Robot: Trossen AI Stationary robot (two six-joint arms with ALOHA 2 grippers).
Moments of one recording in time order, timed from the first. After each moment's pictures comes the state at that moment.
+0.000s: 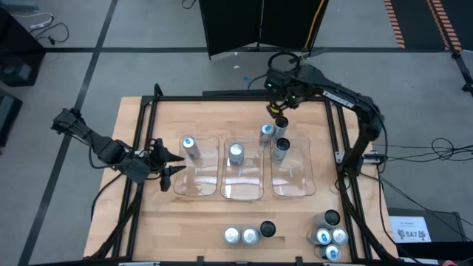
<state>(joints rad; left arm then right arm) -0.57 0.76 0.71 -0.65 -0.65 -0.62 -0.48 1.74 1.84 -1.52 0.22 0.53</state>
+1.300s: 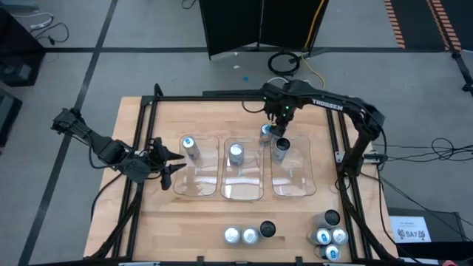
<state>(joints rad) -0.57 0.76 0.71 -0.65 -0.69 -0.62 -0.50 1.76 1.52 -1.24 0.03 -0.02</state>
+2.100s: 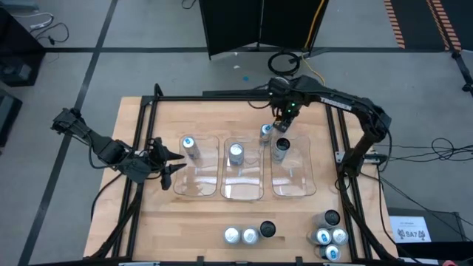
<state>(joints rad) -0.57 0.76 0.71 -0.65 -0.69 -0.62 -0.52 1.67 1.54 -1.31 0.11 0.06</state>
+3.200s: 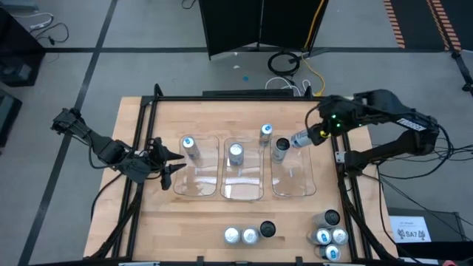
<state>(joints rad) -0.57 0.76 0.71 -0.65 -0.69 -0.62 -0.13 1.17 1.60 -1.57 0.11 0.90</state>
